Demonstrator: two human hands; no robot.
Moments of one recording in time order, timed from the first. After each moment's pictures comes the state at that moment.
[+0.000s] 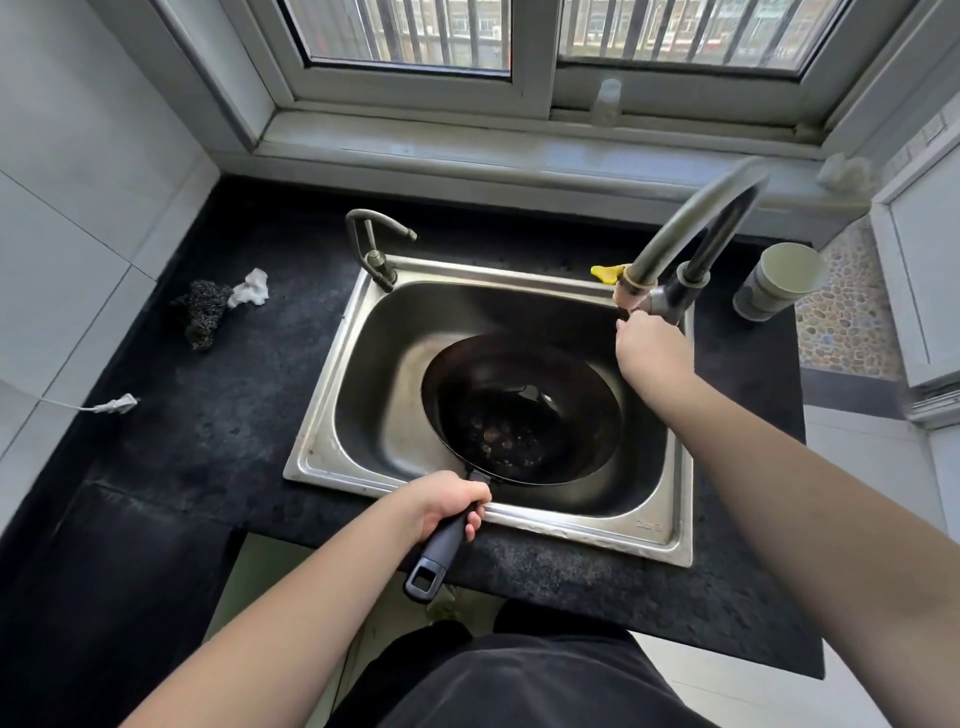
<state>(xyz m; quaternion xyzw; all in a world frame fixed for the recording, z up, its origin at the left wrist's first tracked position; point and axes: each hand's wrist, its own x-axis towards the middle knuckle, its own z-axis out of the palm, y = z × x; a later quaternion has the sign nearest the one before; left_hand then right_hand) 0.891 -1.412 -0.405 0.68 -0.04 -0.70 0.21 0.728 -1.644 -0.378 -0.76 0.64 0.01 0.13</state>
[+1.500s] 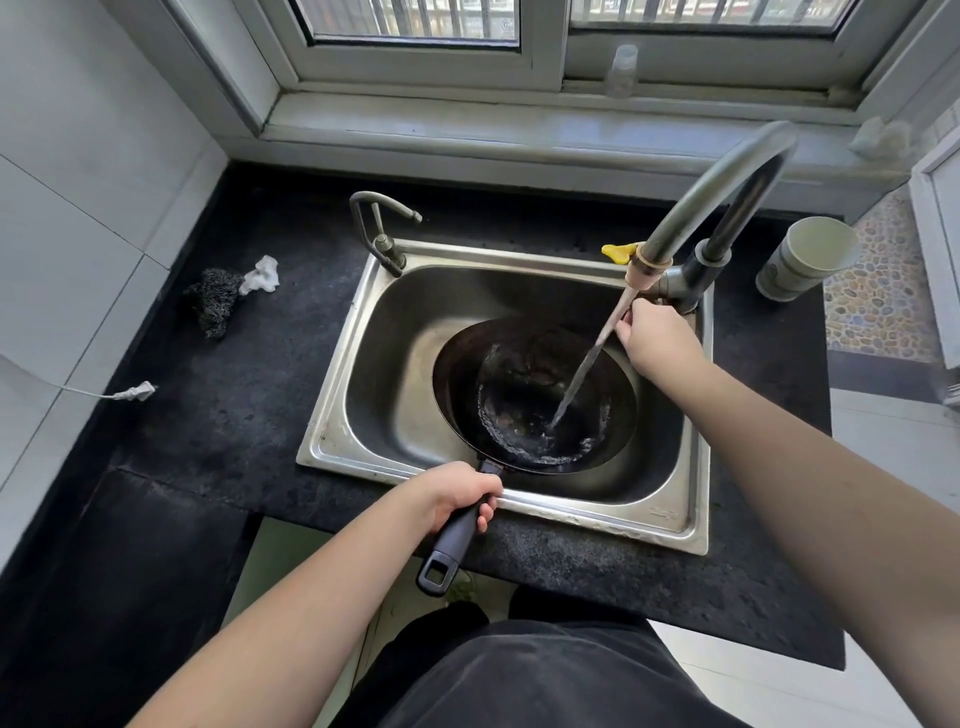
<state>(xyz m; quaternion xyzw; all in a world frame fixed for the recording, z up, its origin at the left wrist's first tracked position) 0.889 -1.409 -0.411 0.68 -0.04 -0.71 0.19 0.728 -1.640 -0.378 -0.78 0.59 0.03 0.22</state>
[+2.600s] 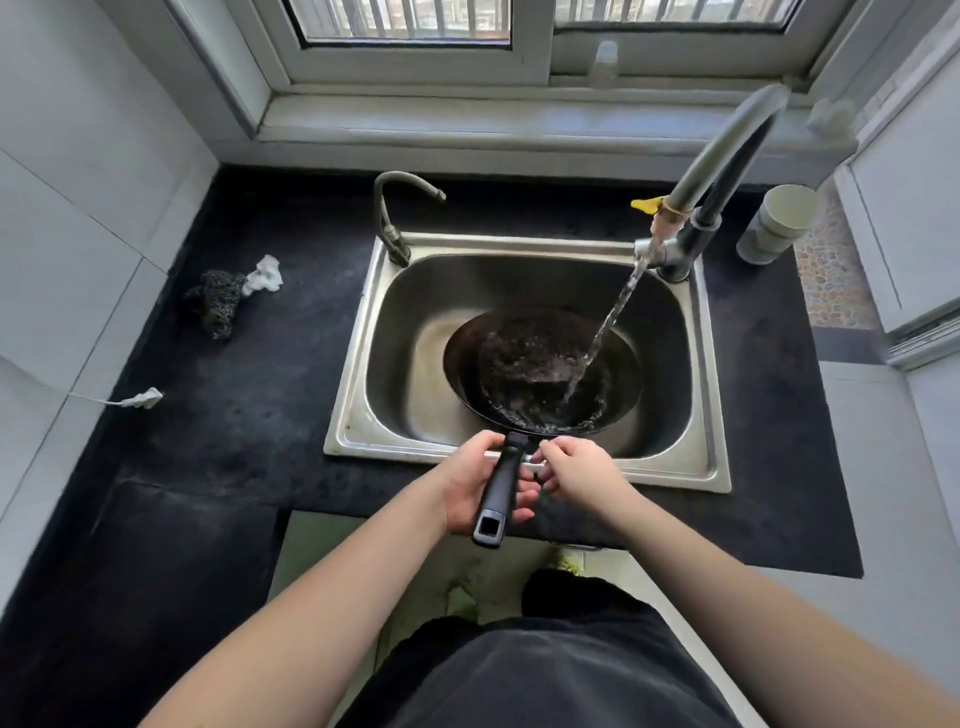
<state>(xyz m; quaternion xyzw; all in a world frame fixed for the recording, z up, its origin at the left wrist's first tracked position) 0.910 -1.368 -0.391 0.52 0.03 -0.81 0.26 0.767 -1.416 -0.395 -0.56 0.60 -0.02 0.57</state>
